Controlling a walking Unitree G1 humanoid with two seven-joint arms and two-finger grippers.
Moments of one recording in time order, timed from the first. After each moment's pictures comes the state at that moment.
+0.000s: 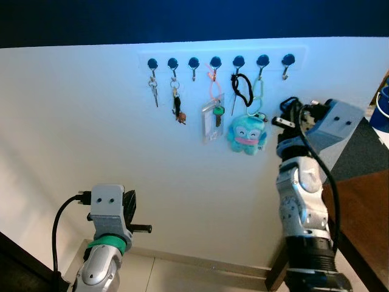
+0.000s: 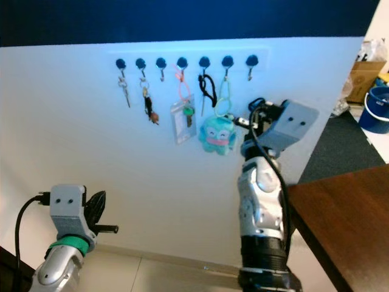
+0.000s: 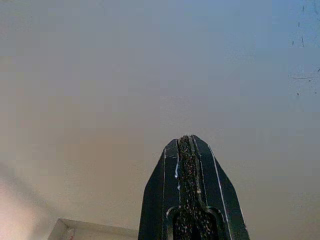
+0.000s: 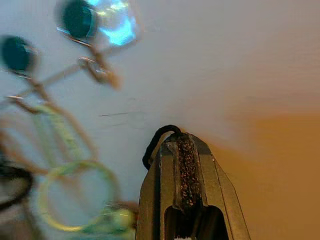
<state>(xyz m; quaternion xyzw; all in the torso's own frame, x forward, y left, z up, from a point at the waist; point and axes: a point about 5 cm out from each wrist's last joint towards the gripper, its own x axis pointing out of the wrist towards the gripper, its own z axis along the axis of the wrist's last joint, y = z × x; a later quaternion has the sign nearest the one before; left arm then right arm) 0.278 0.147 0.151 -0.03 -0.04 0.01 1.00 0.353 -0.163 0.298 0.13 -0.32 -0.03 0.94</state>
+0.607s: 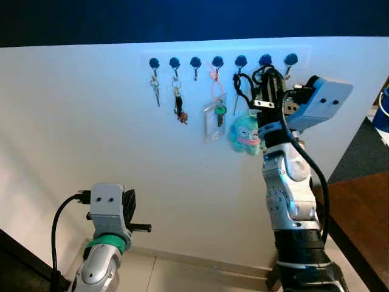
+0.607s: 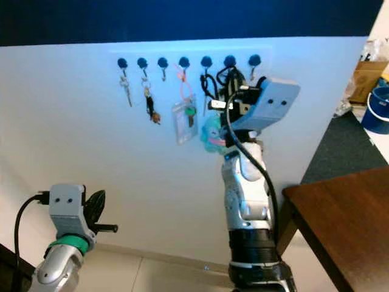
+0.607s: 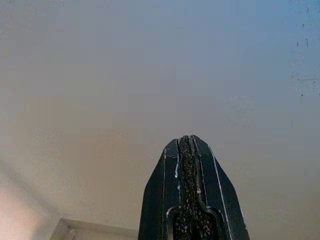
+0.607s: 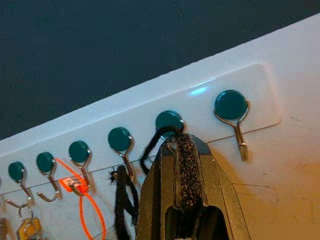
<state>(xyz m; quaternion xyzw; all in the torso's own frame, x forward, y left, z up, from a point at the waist) 0.279 0.147 0.152 -0.03 -0.05 0.01 1.00 0.342 -0.130 0.331 0.11 -0.39 0.05 0.91</state>
